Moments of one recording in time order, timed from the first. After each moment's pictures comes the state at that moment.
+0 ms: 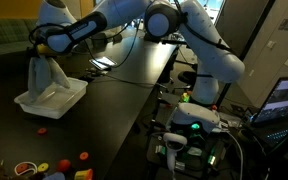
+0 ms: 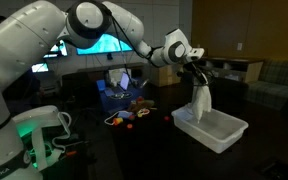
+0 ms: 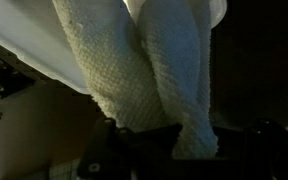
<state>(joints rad) 0.37 0.88 -0.29 -1.22 -0.05 2.66 0.74</state>
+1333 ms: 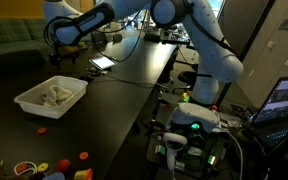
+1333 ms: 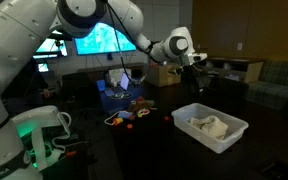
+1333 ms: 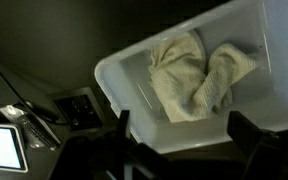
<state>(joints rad) 0.29 0.75 -0.20 -1.34 -0.18 2.25 0.55</state>
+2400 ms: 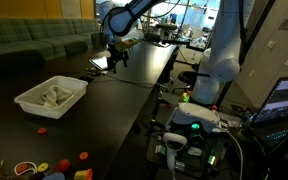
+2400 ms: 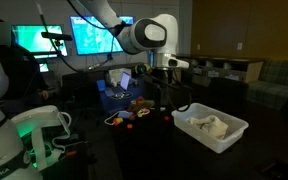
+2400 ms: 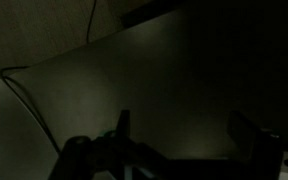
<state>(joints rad) 0.13 0.10 -0.15 -2.21 -0.18 2.12 0.43</state>
